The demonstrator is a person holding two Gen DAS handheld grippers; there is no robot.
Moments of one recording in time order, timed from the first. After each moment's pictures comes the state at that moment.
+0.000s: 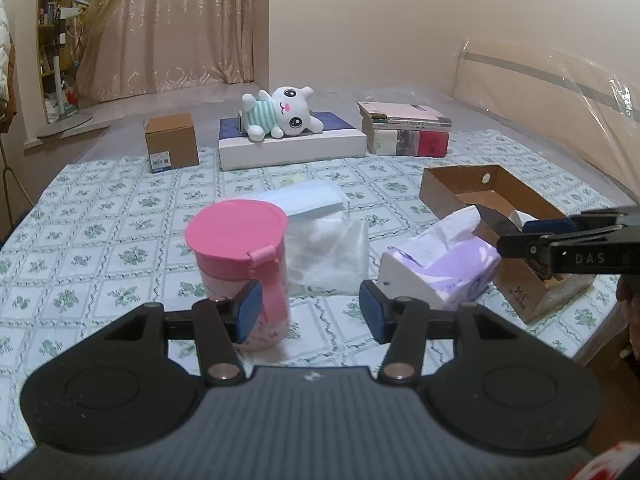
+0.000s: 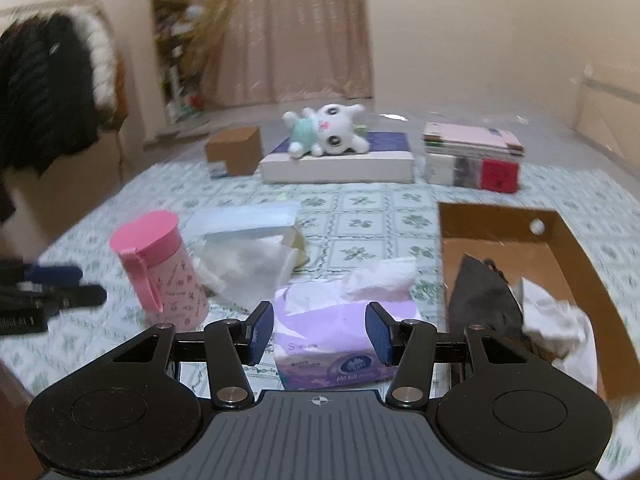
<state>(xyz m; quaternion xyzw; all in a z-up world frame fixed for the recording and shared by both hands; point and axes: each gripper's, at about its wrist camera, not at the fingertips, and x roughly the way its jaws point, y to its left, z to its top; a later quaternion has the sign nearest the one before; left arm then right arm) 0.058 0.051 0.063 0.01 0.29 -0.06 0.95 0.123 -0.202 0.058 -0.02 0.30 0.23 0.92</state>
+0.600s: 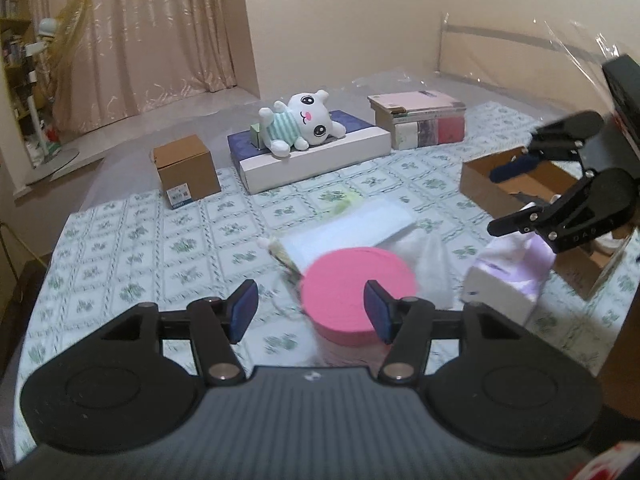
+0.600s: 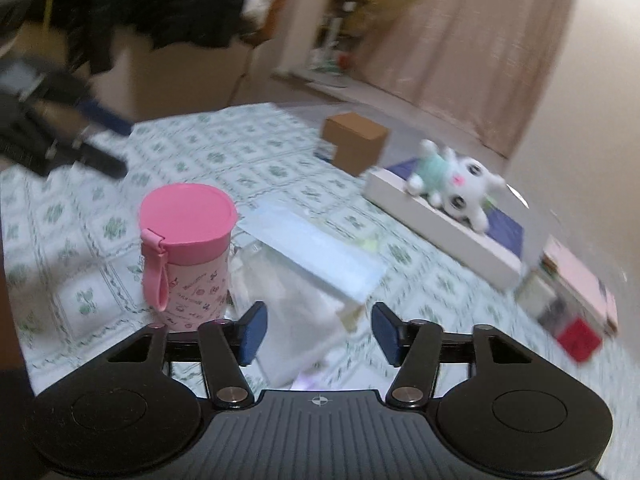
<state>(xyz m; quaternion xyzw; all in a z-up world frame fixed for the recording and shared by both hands) 0.133 0.146 0.097 0.09 0.31 -0.10 0.94 0.219 -0.108 0.060 -0.25 0.25 0.40 0.85</state>
